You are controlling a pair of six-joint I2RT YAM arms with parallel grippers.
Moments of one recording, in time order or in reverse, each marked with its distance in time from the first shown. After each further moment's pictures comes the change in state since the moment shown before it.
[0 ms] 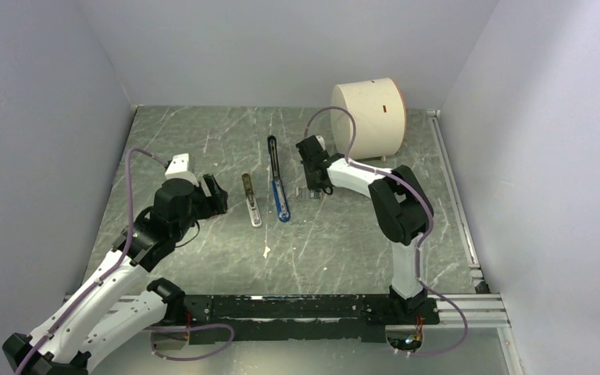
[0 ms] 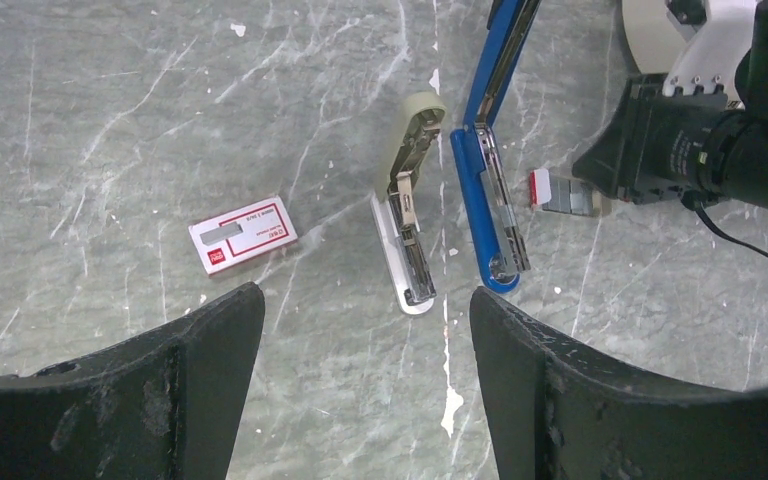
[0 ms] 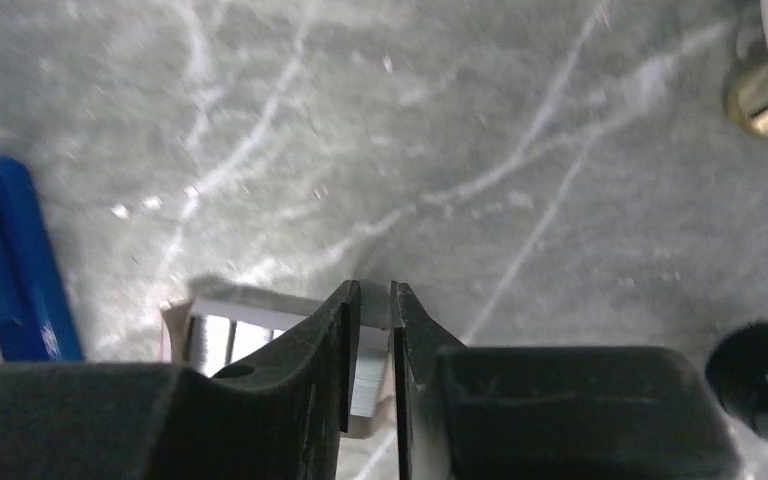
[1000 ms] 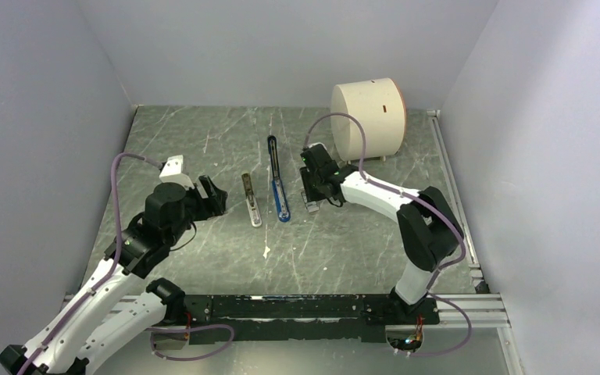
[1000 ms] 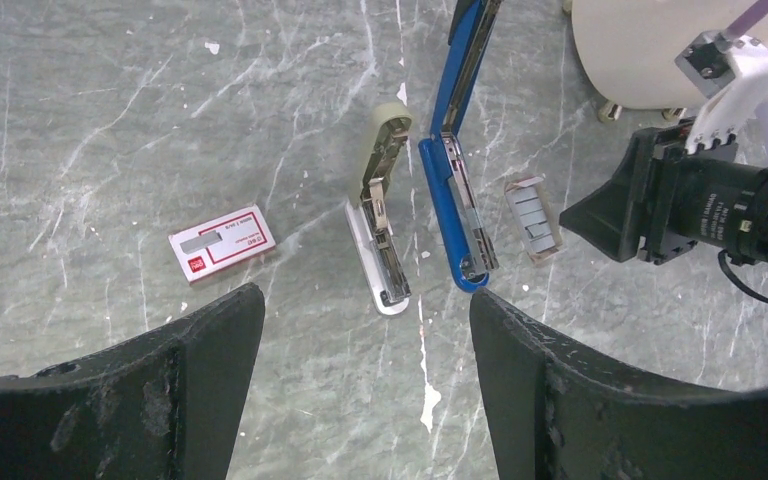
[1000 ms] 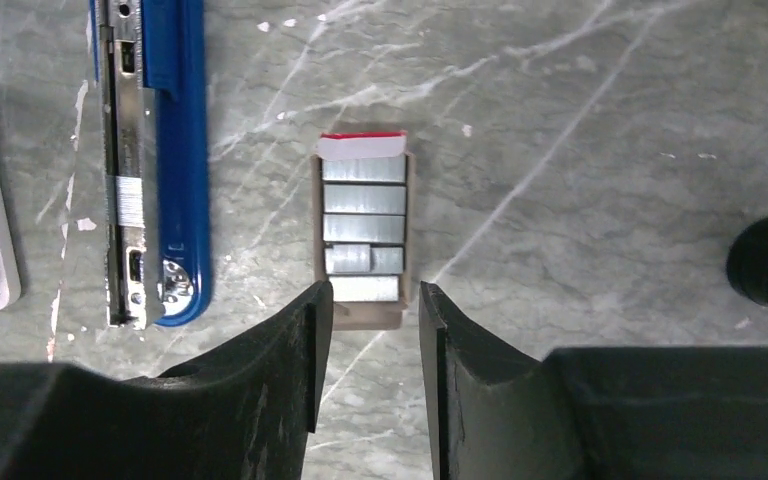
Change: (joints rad) left arm 0.000 -0.071 -0.002 0.000 0.039 -0.001; right arm 0.059 -0.312 -0.229 -0.034 -0.084 -0.002
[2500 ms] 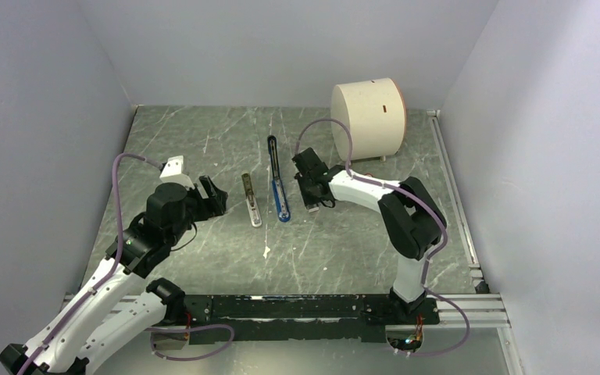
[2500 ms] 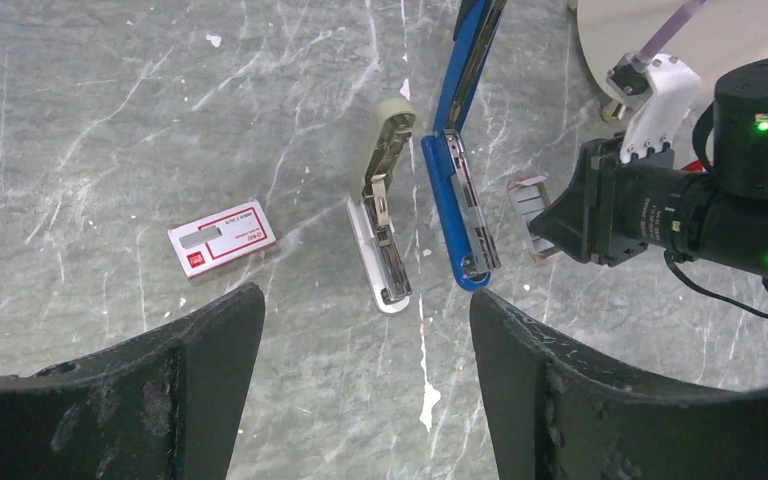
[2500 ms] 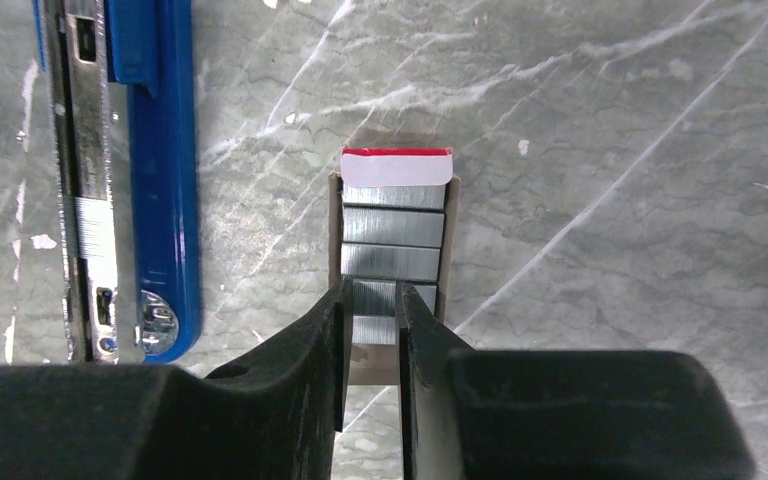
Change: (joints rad) left arm 0.000 0.004 -0.008 0.000 -0.004 -0.014; right arm 0.029 0.152 0.059 0.010 -0.029 -0.018
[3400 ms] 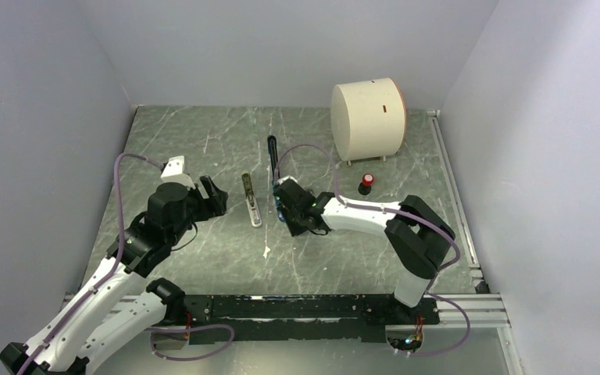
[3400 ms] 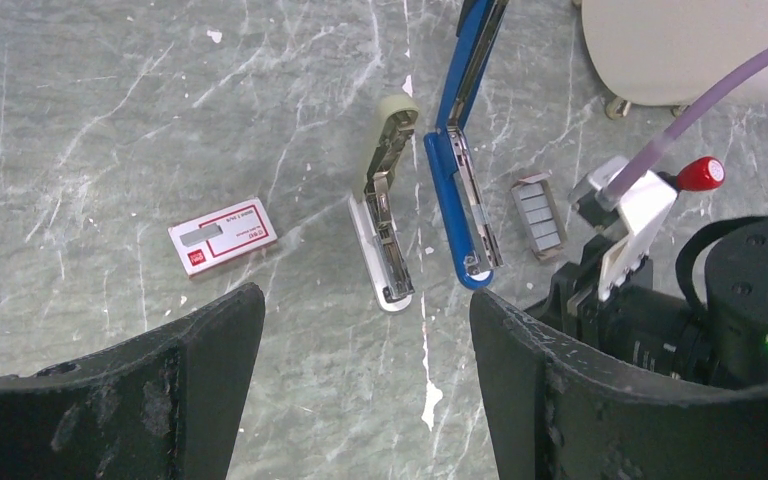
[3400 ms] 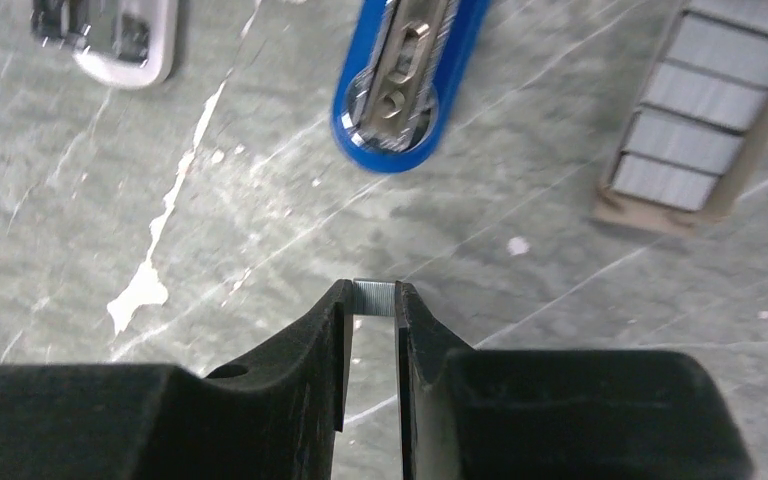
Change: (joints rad) left arm 0.000 0.004 -0.002 0.000 0.000 0.000; right arm 0.237 -0.140 -0.151 0.021 -0.012 0.070
